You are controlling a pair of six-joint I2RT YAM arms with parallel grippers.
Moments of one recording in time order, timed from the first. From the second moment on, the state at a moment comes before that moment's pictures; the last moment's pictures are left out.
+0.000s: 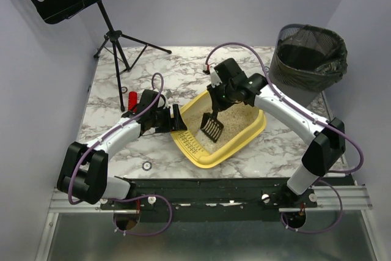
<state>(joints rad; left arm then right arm) -0.36 1.35 0.75 -0.27 0.41 -0.48 0.71 1.67 1.52 -0.79 -0.12 0.08</state>
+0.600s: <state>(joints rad) -0.37 1.33 0.74 -0.29 0.41 -0.49 0.67 1.64 1.64 -0.78 -0.22 0.06</state>
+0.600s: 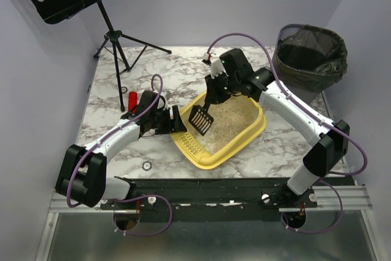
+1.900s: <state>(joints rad) -0.37 1.23 0.78 -0.41 0.39 -0.46 0.63 1.53 1.65 -0.79 0.11 0.16</state>
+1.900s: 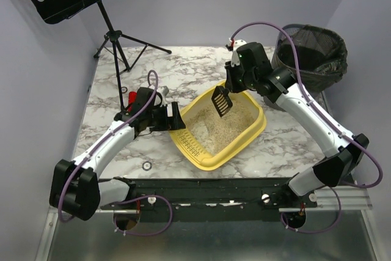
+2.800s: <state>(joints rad) -0.47 1.90 1.51 -0.23 0.60 0.06 0.63 1.30 1.28 -0.73 0.11 0.22</state>
